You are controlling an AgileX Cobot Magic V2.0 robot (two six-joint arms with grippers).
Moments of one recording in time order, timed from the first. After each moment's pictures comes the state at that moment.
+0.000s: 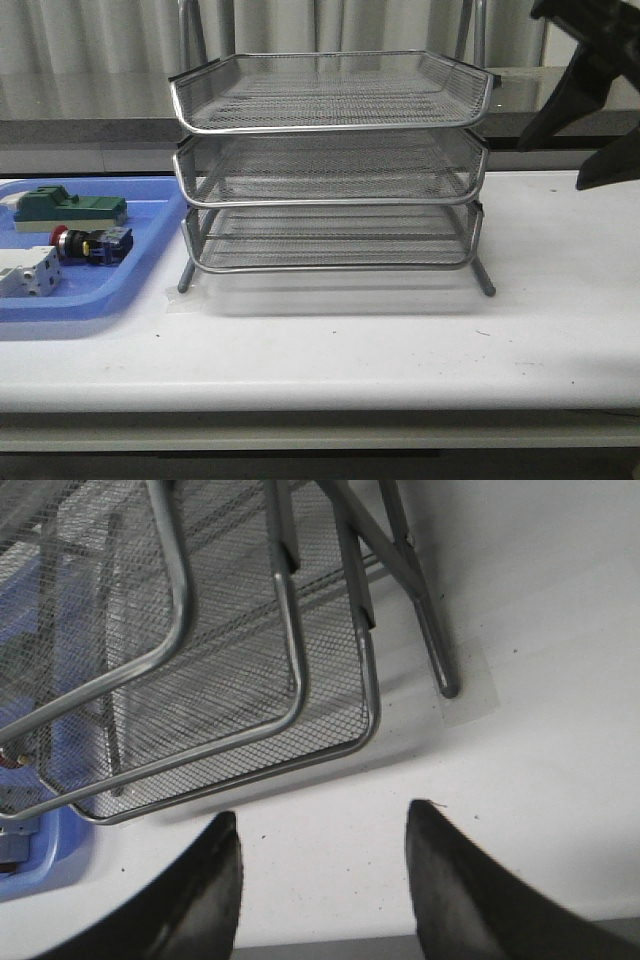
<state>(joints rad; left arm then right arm) -0.06 0.00 0.00 -0.02 -0.03 -0.07 0.26 1.28 -0.71 0.63 0.25 0.13</state>
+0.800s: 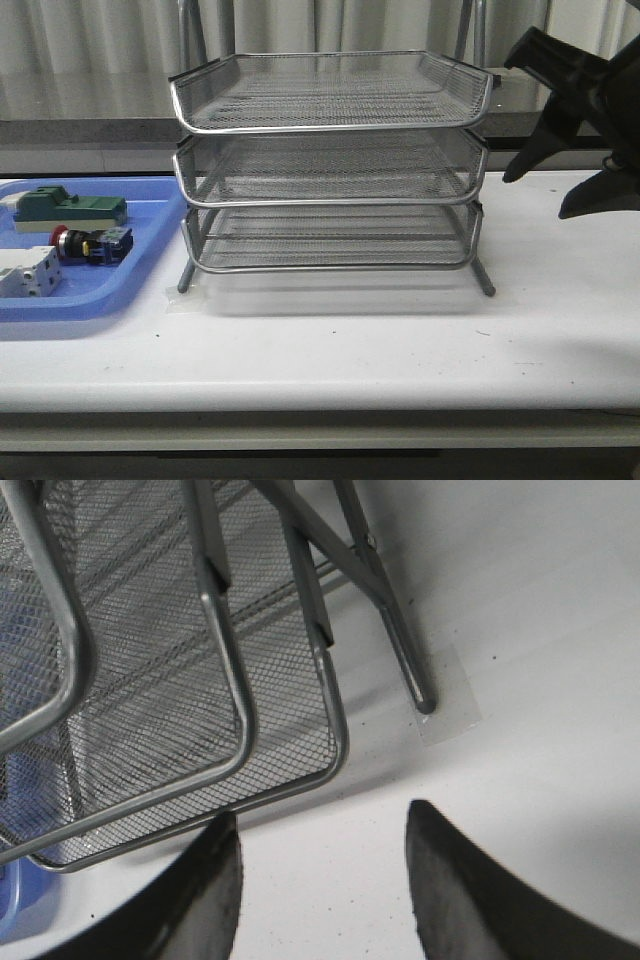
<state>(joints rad) -0.06 0.00 0.00 -0.02 -0.03 -0.07 0.27 1.37 -0.71 0.67 0.17 0.13</state>
